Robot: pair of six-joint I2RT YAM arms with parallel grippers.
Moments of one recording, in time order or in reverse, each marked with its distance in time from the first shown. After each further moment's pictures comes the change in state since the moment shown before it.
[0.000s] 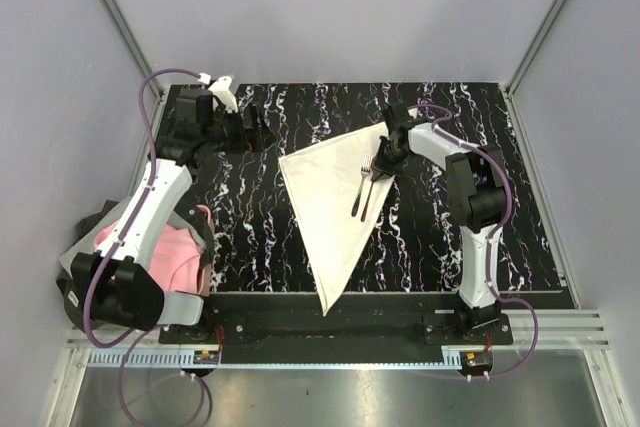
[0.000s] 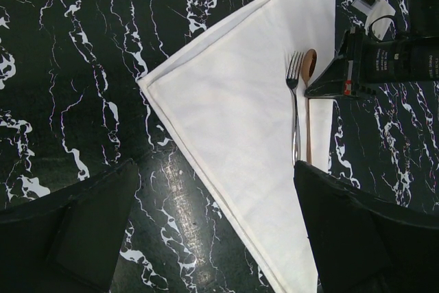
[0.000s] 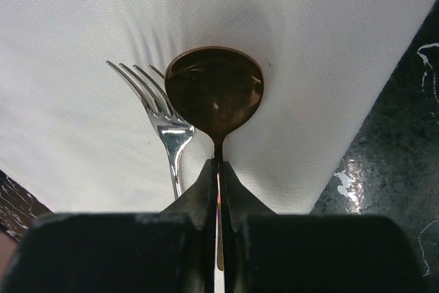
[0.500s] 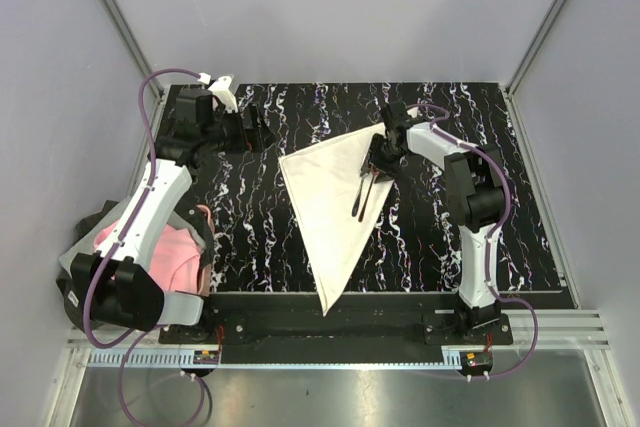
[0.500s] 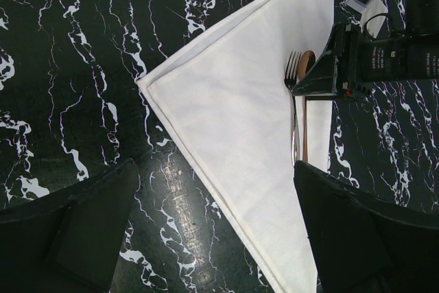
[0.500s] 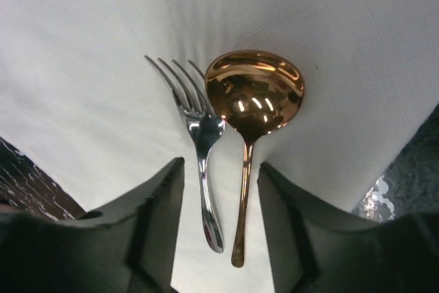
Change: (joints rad) left arm 0.000 -0.002 0.000 0.000 0.003 0.000; right arm 0.008 0.011 0.017 0.013 -0.046 0.029
